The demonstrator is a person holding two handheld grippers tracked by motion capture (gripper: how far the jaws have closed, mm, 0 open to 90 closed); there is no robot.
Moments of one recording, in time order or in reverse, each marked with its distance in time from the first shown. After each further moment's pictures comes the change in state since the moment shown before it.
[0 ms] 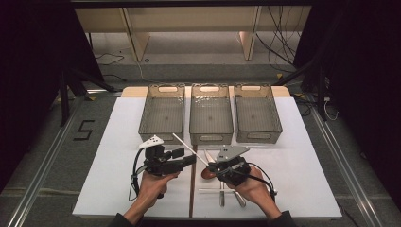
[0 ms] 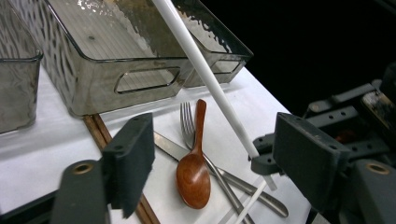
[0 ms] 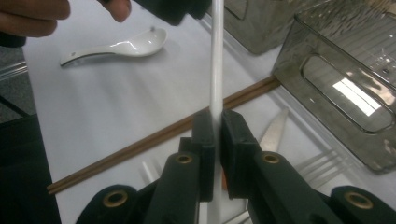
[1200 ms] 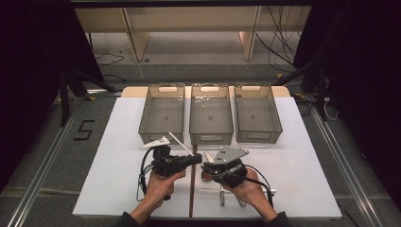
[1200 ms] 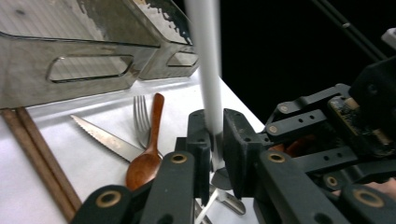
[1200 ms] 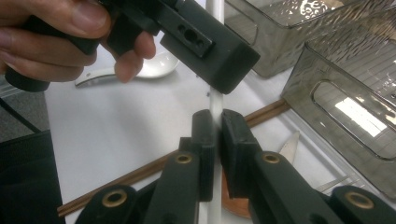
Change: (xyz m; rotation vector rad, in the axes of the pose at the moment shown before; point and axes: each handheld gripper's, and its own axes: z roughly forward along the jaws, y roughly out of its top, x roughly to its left) left arm -0.001 -0.004 0.016 0.026 -0.185 -0.072; right arm 0.009 0.002 0.003 -0.085 0.016 -0.013
